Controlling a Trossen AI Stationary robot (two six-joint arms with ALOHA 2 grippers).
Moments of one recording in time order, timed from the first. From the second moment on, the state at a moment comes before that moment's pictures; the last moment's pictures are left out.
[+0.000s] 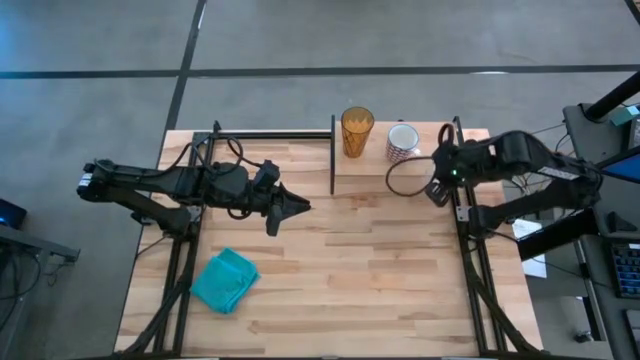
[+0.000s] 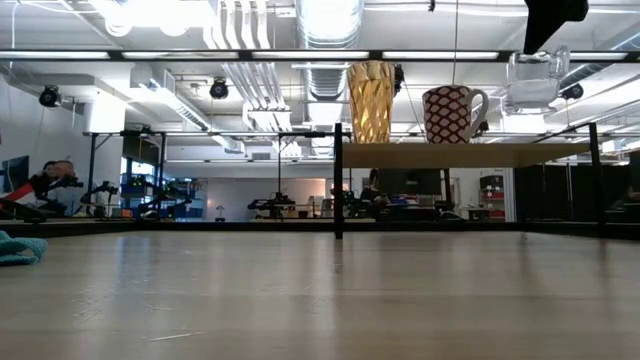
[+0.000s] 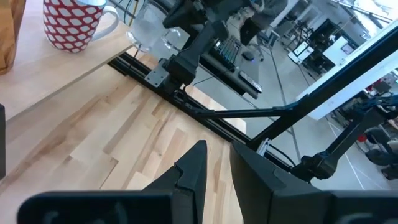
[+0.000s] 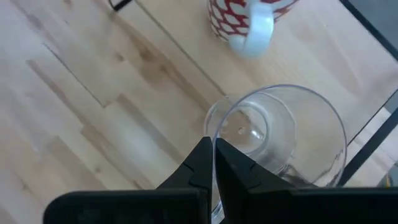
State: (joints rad) left arm -0.14 1.19 1.26 -0.32 -0.14 -0.68; right arm -0.06 1.09 1.42 -1.57 0.33 0.60
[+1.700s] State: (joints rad) left arm -0.14 1.19 1.25 -0.32 -0.17 -0.67; right arm -0.77 1.24 1.40 -1.48 0.07 -0.27
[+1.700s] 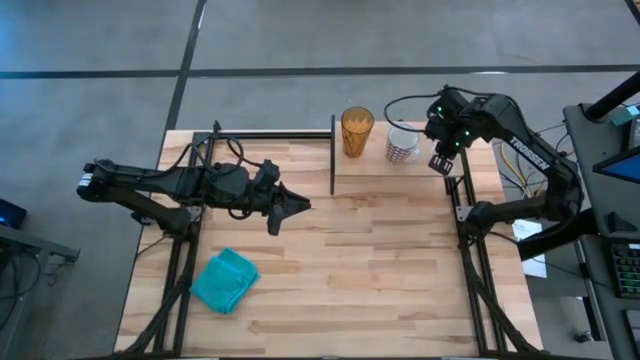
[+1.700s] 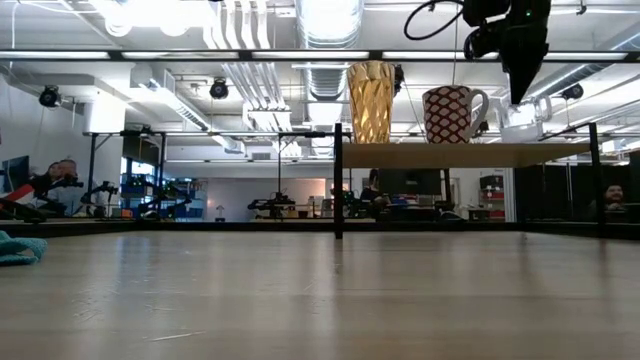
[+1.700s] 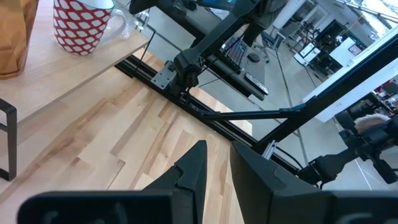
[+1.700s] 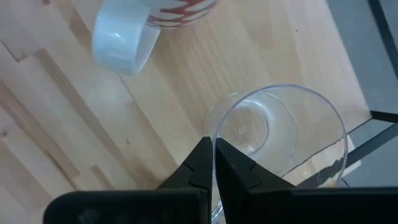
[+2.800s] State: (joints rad) left arm -0.14 1.19 1.25 -0.32 -0.17 -0.67; right arm -0.77 1.23 1.40 -1.51 0.09 -0.27
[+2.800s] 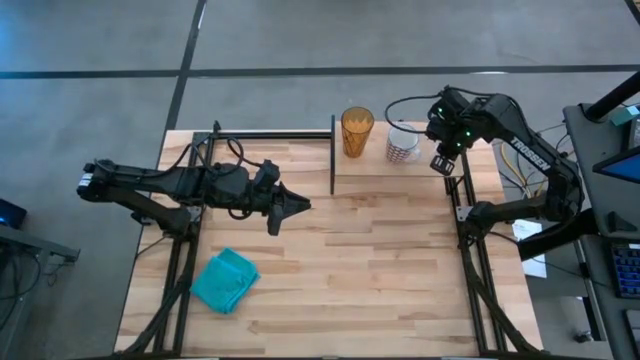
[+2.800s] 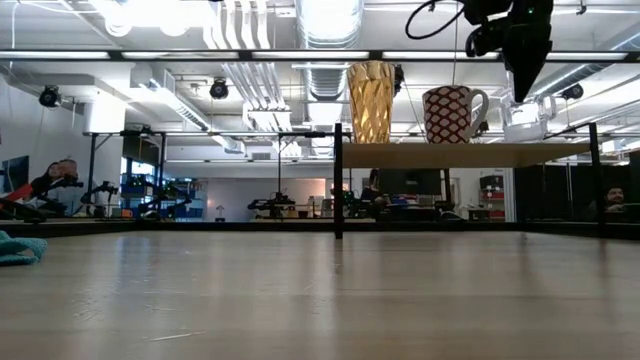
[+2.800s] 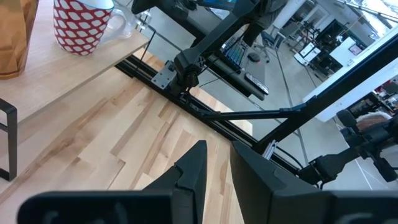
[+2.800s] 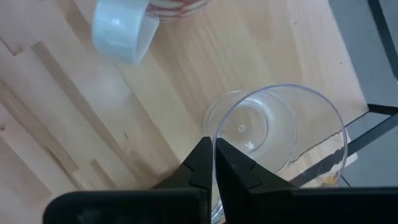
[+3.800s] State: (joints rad) left arm -0.14 1.19 1.27 -0.31 -0.17 -0.68; right arm -0.77 1.23 1.40 -1.56 0.21 -0.26
